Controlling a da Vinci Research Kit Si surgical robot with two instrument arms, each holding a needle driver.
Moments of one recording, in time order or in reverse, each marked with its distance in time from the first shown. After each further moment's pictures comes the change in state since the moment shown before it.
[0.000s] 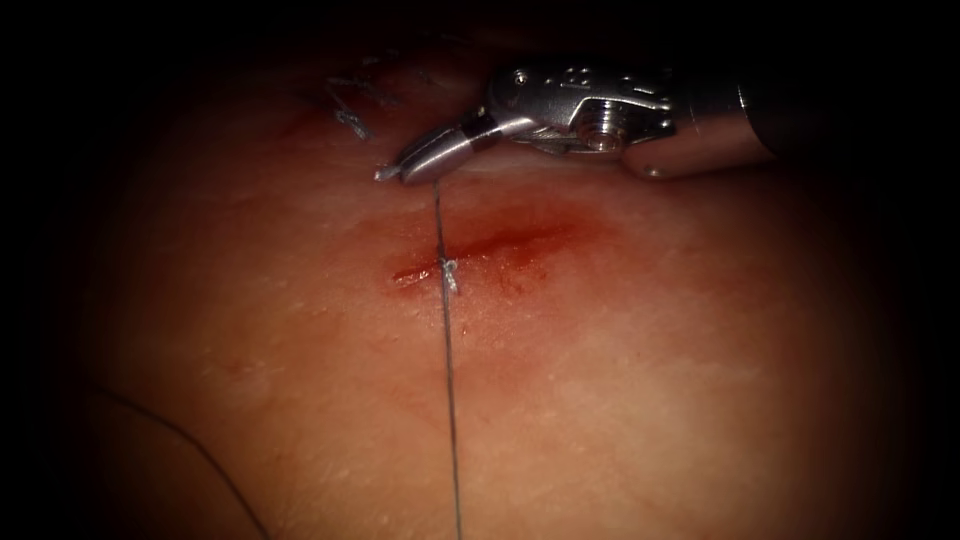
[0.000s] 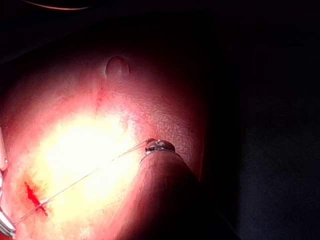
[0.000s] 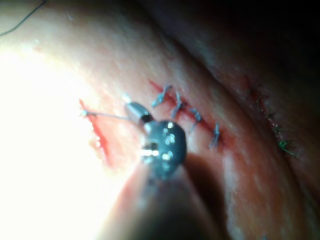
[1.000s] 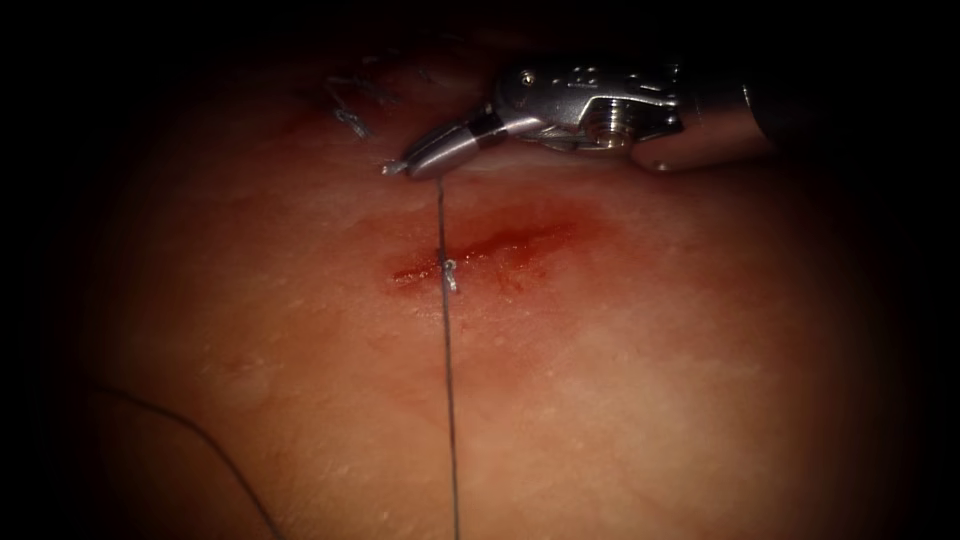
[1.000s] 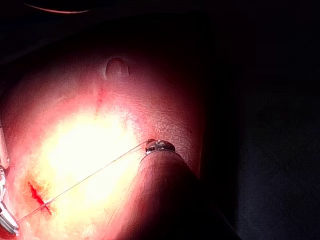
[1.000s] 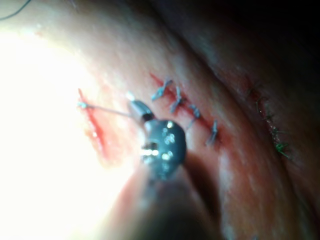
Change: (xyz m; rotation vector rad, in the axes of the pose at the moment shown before) right arm 0.001 -0.001 -0.001 -0.092 0.007 -0.018; left arm 0.001 -0.003 -0.003 0.006 -0.004 0.005
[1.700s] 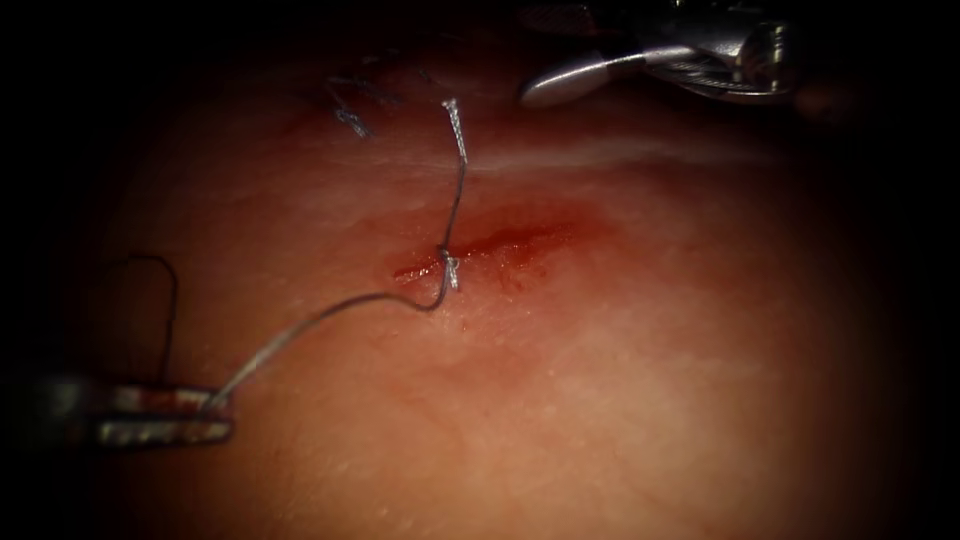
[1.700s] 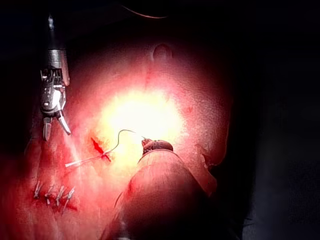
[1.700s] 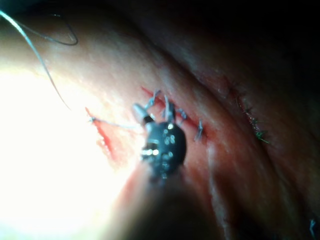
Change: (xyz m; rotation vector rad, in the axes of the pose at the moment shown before) right arm 0.010 -0.005 -0.009 -0.475 -0.038 0.078; left arm -0.003 -0.015 -0.013 0.179 -0.058 -0.081
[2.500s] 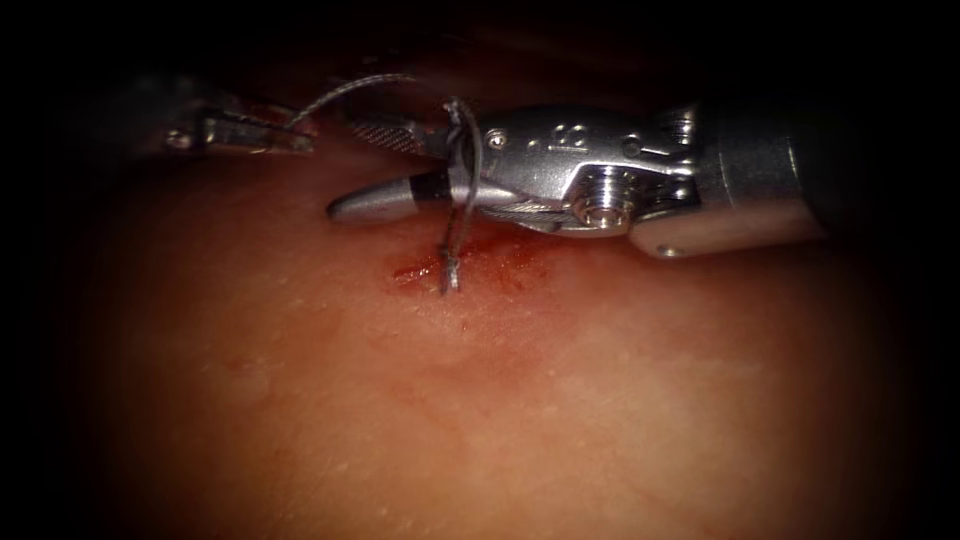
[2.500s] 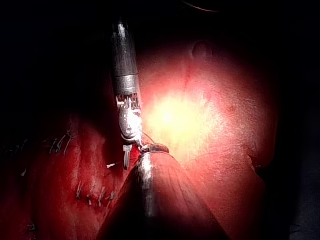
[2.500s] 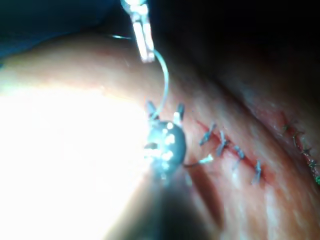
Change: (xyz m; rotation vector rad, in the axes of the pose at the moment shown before) right arm -0.002 -0.011 0.010 0.020 0.057 -0.078; left arm 0.000 -0.010 0.007 0.021 -0.019 0.030
